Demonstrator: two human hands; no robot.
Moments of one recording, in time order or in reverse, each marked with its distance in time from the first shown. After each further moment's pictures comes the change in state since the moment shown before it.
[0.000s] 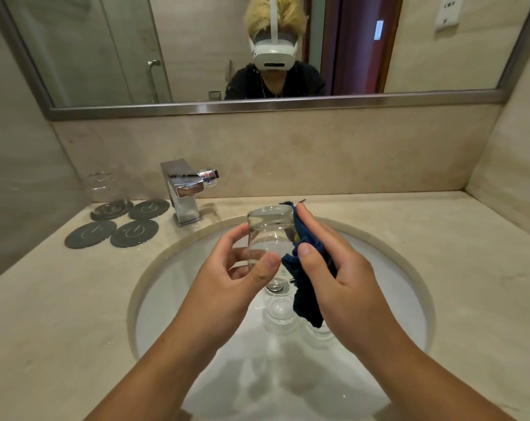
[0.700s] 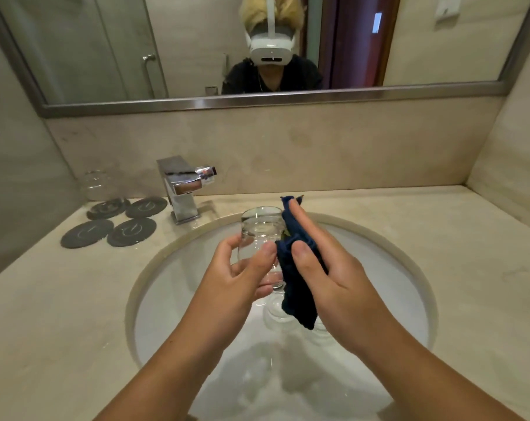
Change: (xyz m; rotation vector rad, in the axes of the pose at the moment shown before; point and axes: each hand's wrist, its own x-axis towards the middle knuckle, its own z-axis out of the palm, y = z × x) left_hand 0.002 -0.005 0.009 -0.088 0.046 -0.103; right_hand 0.002 0.004 0.003 -0.037 -0.119 -0.014
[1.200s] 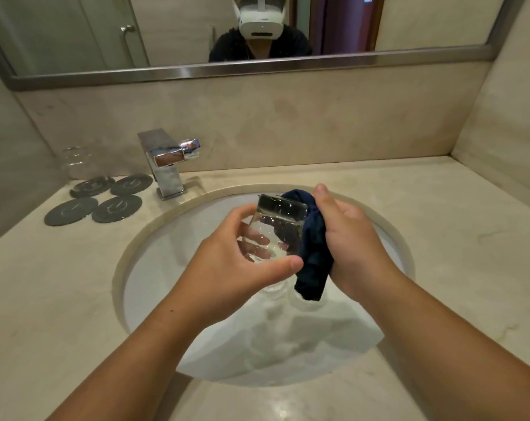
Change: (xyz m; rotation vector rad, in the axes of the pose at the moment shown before) left_hand -0.005 0.001 -0.001 0.541 -0.140 0.146; right_hand 0.017 0.009 -0.023 0.281 0.235 0.354
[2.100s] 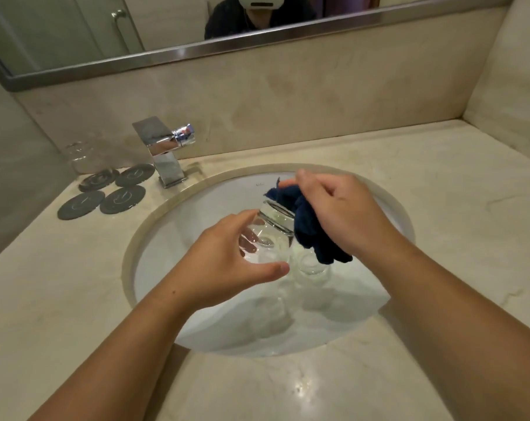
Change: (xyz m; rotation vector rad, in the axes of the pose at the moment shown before) left_hand -0.003 -0.003 -0.004 0.366 -0.142 0.001; right_hand -0.004 -0.009 -0.015 -0.358 -0.121 -0.137
